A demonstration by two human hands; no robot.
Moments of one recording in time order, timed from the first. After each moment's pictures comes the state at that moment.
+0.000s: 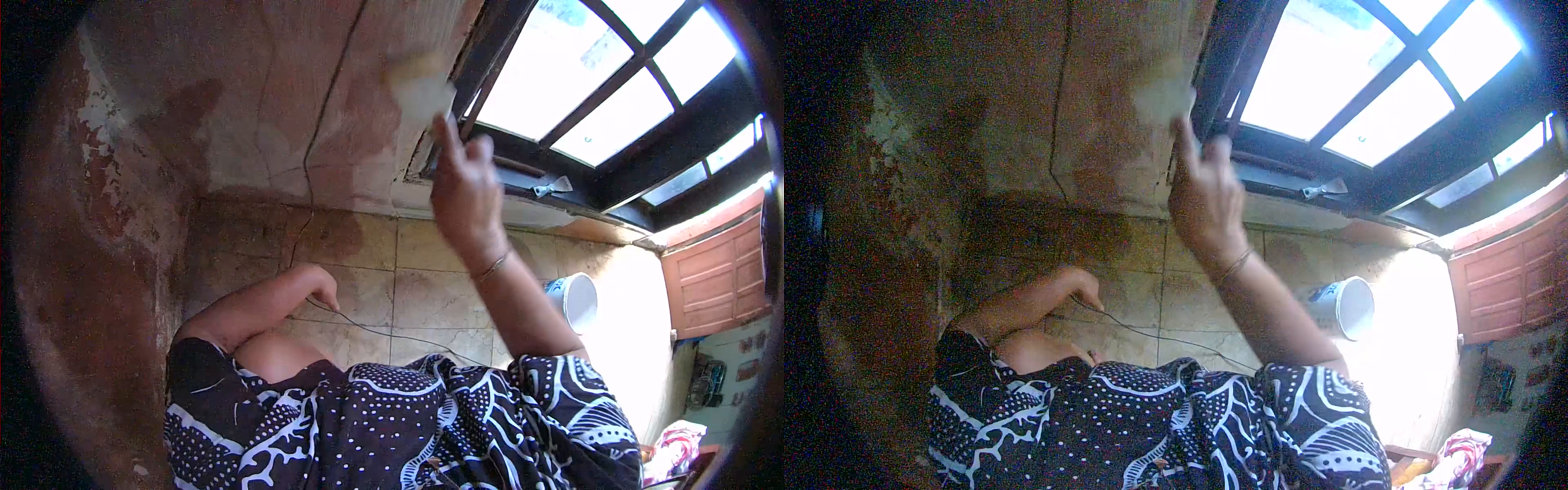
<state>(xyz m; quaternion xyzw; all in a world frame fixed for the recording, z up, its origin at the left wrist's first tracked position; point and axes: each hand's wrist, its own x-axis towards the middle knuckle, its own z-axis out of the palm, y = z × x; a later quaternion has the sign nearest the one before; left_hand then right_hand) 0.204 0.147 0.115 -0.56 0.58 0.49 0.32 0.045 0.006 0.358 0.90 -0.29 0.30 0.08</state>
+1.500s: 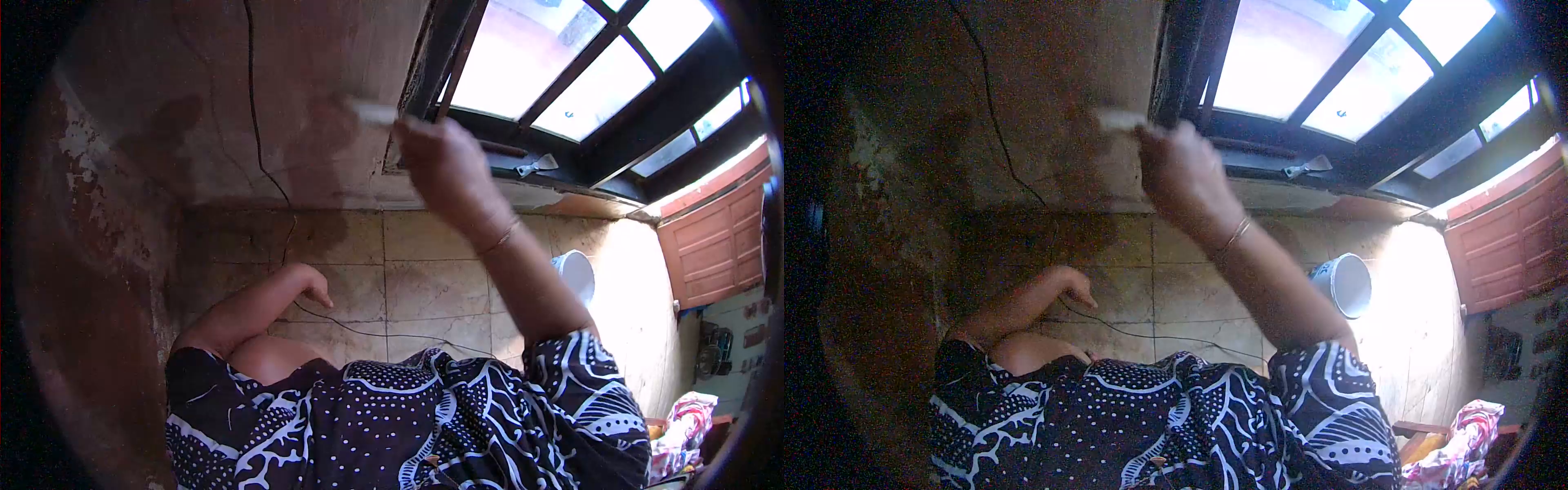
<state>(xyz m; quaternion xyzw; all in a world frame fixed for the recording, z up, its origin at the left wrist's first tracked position) 0.207 0.138 0.113 -0.56 0.54 0.54 0.32 0.042 -0.007 0.382 0.95 -0.29 0.10 0.05</state>
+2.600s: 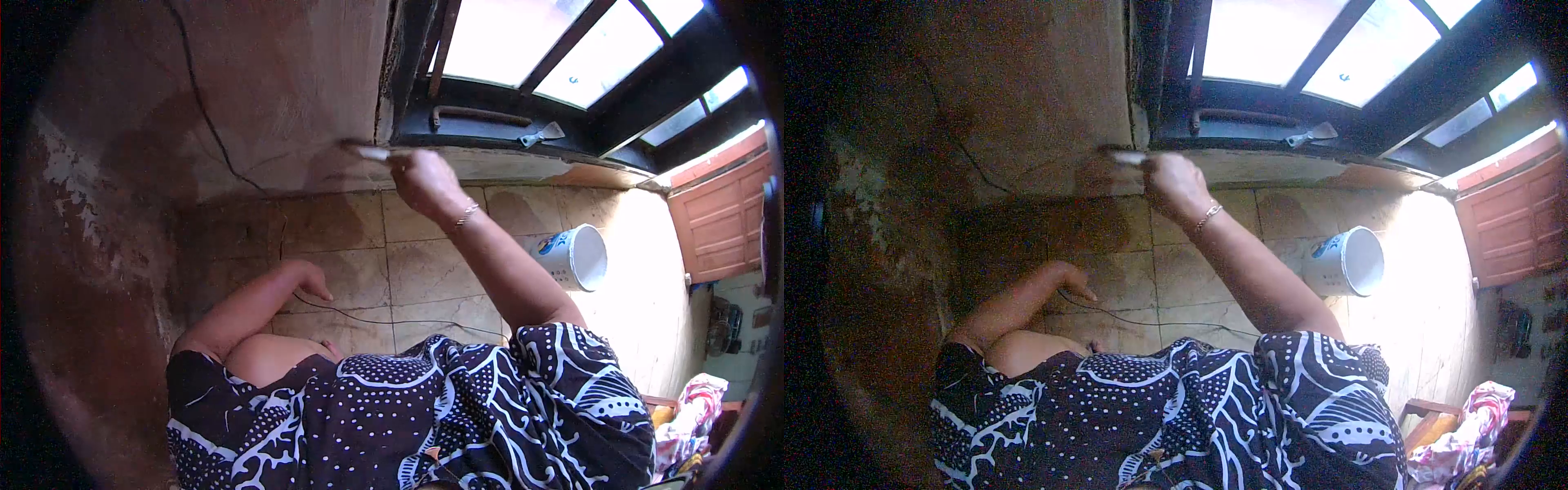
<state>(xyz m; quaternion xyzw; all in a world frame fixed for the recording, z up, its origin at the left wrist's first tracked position) 0.205 0.149 0.111 -0.57 0.55 0.52 0.31 0.035 -0.040 0.275 0.88 -0.42 0.03 -0.22</state>
